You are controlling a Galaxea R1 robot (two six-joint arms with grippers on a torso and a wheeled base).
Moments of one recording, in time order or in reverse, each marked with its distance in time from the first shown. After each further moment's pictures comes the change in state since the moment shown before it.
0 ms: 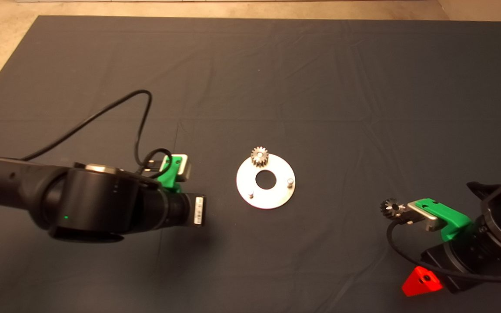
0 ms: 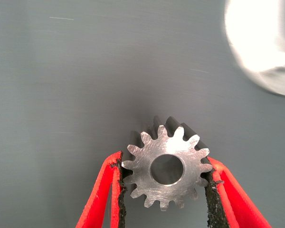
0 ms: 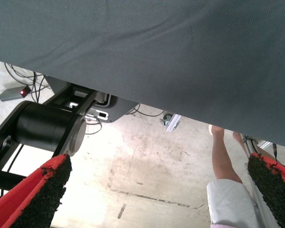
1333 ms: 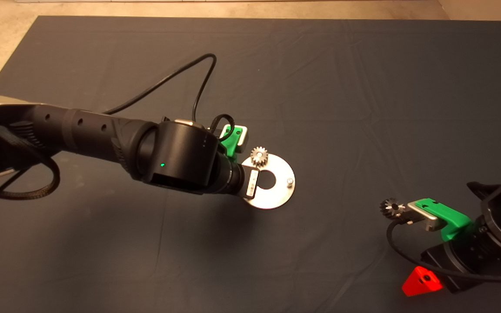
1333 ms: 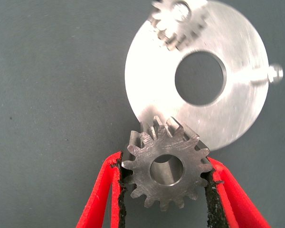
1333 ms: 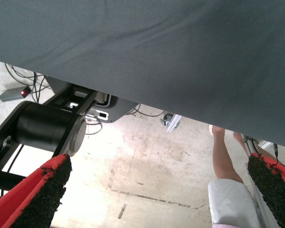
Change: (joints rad) left arm -0.116 0.231 -0.195 -0.077 0.000 0.198; right arm 0.000 0.000 0.000 0.000 0.000 0.000
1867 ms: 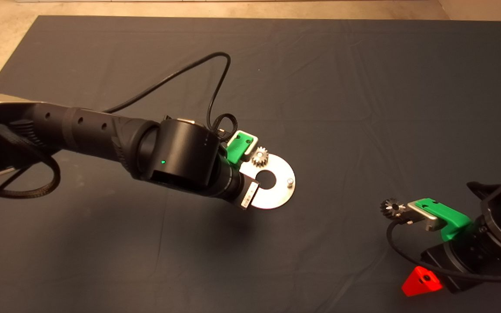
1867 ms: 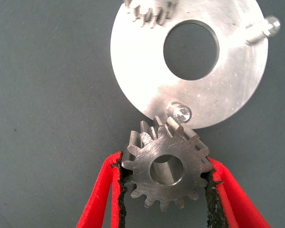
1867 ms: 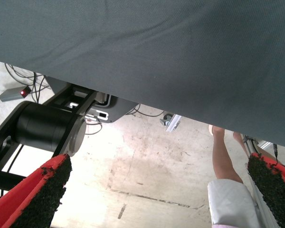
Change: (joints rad) left arm -0.007 0.007 0.000 -0.057 0.001 0.189; right arm 0.000 0.000 0.000 0.000 0.000 0.000
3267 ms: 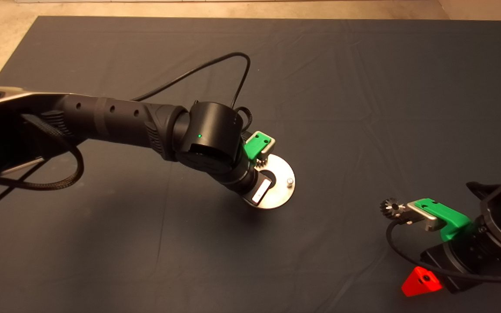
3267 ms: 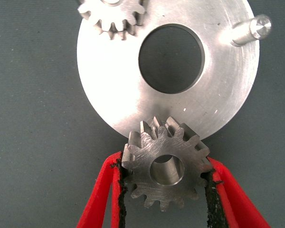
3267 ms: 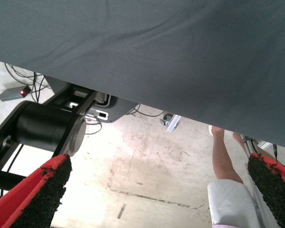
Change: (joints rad) left arm -0.002 0.065 -0.153 -0.100 -0.064 0.142; right arm 0.000 0.002 0.000 0.000 0.000 0.000
